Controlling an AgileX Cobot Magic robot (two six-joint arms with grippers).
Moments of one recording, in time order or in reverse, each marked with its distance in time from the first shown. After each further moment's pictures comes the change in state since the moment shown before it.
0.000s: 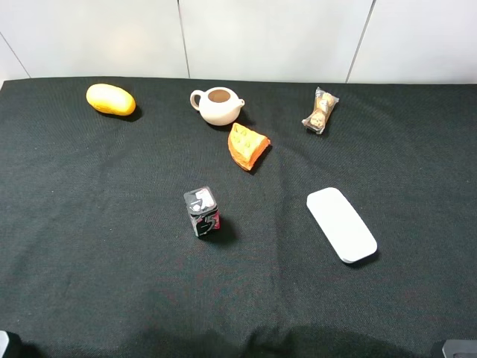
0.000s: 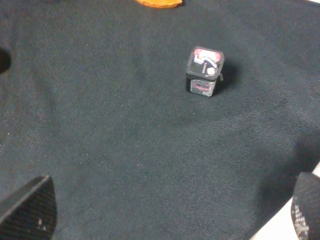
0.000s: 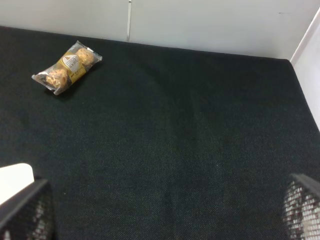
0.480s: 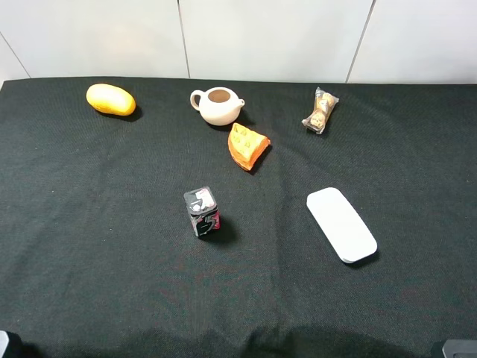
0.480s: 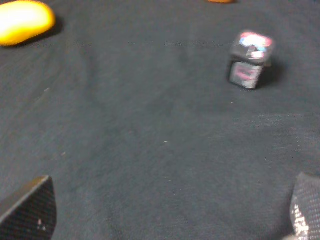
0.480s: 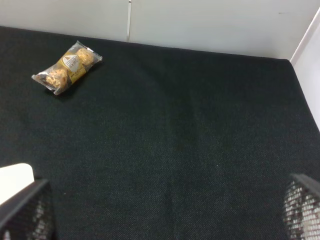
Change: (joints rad) left arm 0.243 -0.361 0.252 -0.007 -0.024 0.011; right arm 0.000 0.000 0.000 0.000 0.000 0.000
